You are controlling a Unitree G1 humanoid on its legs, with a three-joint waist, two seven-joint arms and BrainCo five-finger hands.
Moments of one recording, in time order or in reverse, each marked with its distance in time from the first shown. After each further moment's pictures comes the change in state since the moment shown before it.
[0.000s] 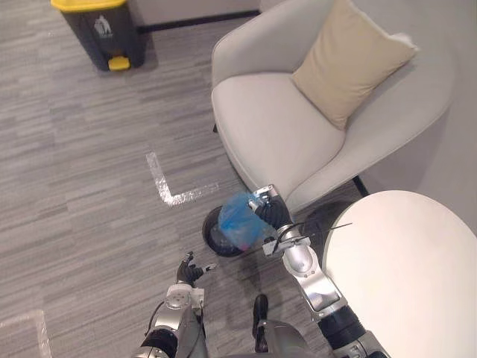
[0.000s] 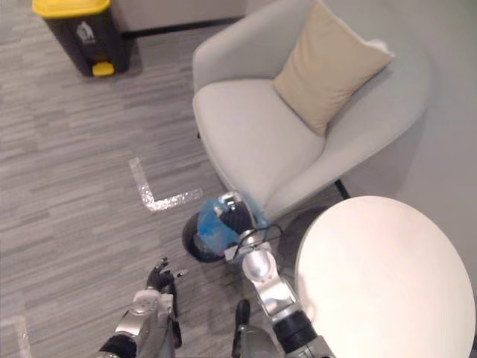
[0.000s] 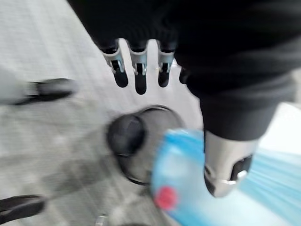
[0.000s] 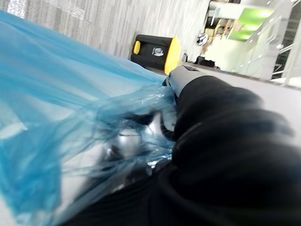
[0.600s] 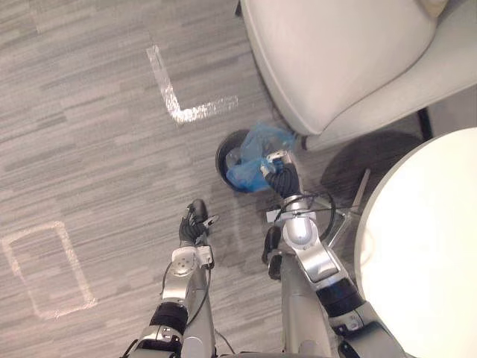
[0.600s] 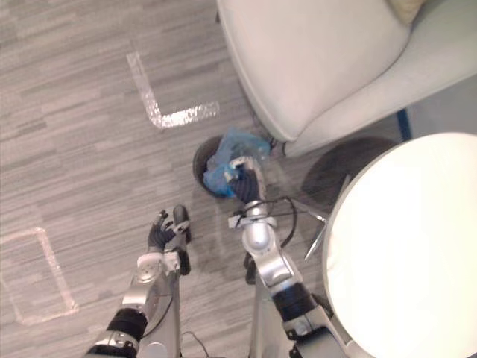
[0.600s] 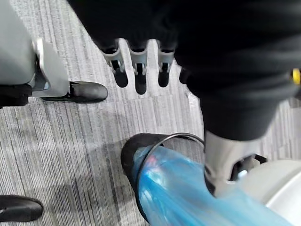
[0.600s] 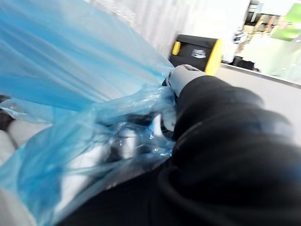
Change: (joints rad) left arm -0.100 -0.081 0.148 -0.046 -0.046 -0.028 0.036; right arm -0.145 0.046 -0.067 -0.043 -0.172 0.065 -0.199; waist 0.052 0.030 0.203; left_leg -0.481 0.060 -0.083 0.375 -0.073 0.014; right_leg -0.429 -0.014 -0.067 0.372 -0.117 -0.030
